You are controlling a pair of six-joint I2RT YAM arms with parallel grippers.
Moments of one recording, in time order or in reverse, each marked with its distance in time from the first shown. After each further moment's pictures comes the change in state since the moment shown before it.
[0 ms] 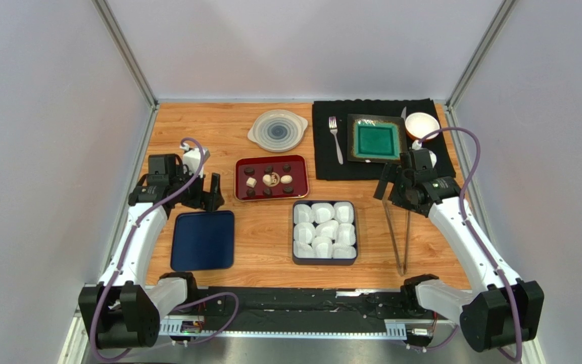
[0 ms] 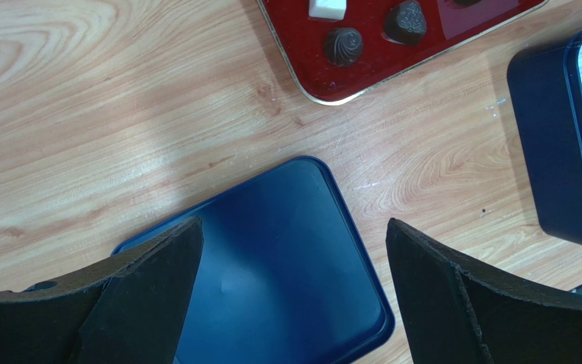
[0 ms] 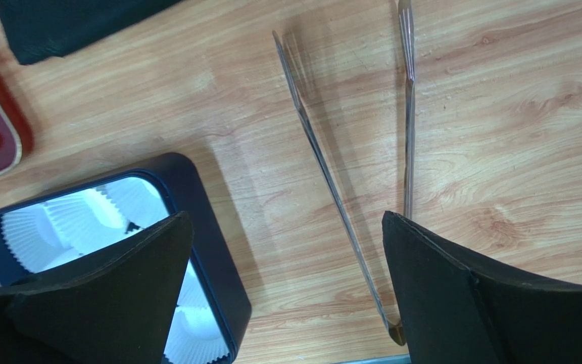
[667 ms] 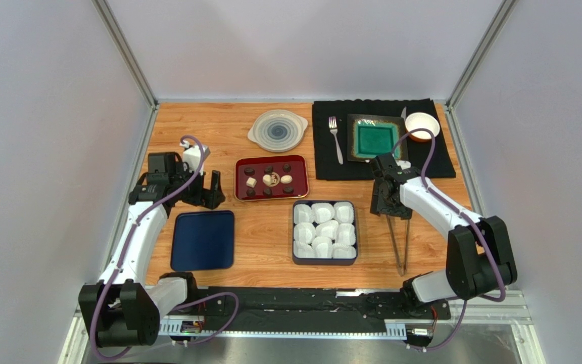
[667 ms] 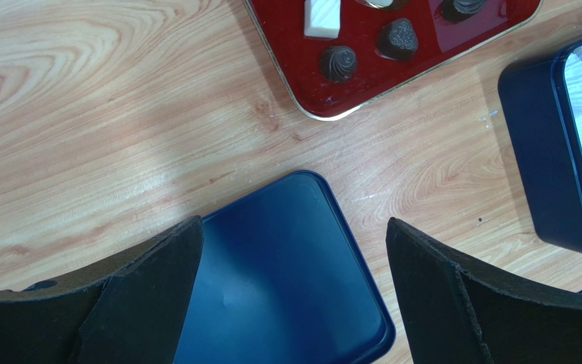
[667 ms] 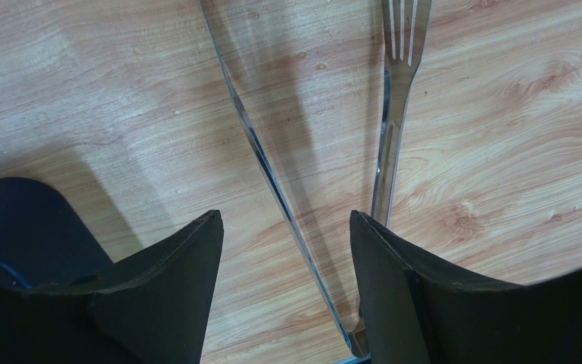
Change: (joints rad) left arm 0.000 0.010 0.006 0.033 0.021 0.000; right arm 0.102 0.315 -0.026 0.011 0.189 -0.006
